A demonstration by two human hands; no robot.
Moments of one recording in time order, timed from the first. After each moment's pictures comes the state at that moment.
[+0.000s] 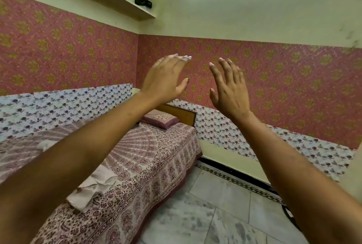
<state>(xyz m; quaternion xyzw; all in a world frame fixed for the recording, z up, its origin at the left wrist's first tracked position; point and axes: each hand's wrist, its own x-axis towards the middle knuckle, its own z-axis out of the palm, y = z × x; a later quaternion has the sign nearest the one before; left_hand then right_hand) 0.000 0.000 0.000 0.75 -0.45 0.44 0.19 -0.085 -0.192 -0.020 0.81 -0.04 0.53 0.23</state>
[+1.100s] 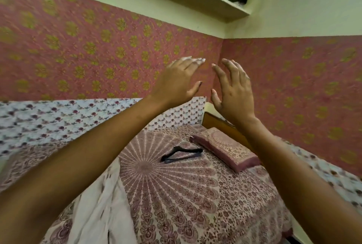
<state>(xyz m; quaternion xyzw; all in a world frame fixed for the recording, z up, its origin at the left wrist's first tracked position) 0.486 -0.088 0.007 0.84 -0.27 0.47 0.09 0.492 -0.272 -0.011 0.79 0.20 0.58 0.04</state>
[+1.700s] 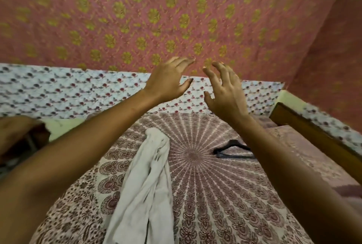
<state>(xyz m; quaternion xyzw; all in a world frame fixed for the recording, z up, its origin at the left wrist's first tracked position) 0.660 0.085 -0.086 0.92 -0.08 0.37 0.05 0.716 -0.097 -0.109 0.81 0.39 0.44 -0.07</state>
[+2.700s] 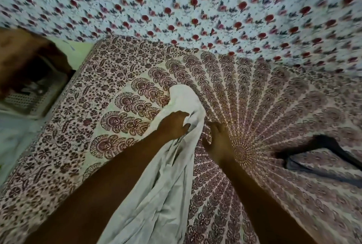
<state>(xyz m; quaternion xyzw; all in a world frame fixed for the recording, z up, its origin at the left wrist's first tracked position) 0.970 0.258 -0.542 0.94 0.20 -0.07 0.27 1.029 0.088 -0.540 0.91 0.33 -0.13 -0.20</state>
